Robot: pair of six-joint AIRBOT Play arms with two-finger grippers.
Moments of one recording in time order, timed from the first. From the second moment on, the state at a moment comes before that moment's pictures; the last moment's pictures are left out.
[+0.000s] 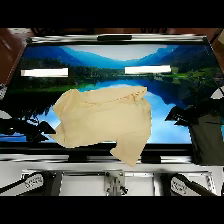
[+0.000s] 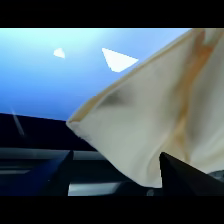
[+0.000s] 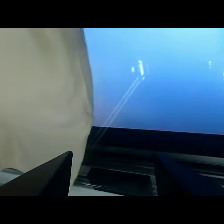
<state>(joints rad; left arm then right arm) 0.44 -1.25 0.70 1.10 -1.26 -1.36 -0.29 -1.25 1.05 -1.18 1.49 1.39</state>
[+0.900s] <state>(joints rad) 0.42 -1.26 0.64 1.00 -1.04 -1.27 -0.24 -1.25 0.81 -1.08 1.35 1.41</state>
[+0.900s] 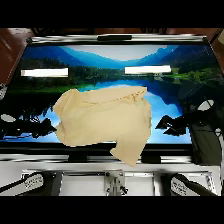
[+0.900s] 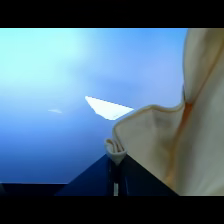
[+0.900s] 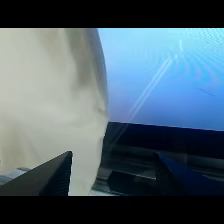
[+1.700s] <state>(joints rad) 0.42 -1.13 0.77 0.99 -1.13 -1.26 -0.04 -1.28 0.81 -0.93 1.15 1.35</state>
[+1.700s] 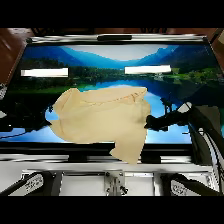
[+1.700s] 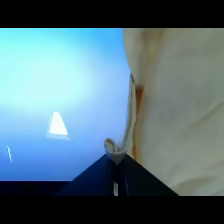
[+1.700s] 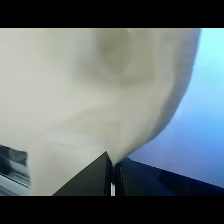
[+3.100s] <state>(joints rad) 0.42 -0.50 1.39 1.11 -1.31 -1.36 -0.07 -0.88 1.78 -1.44 1.63 1.56</state>
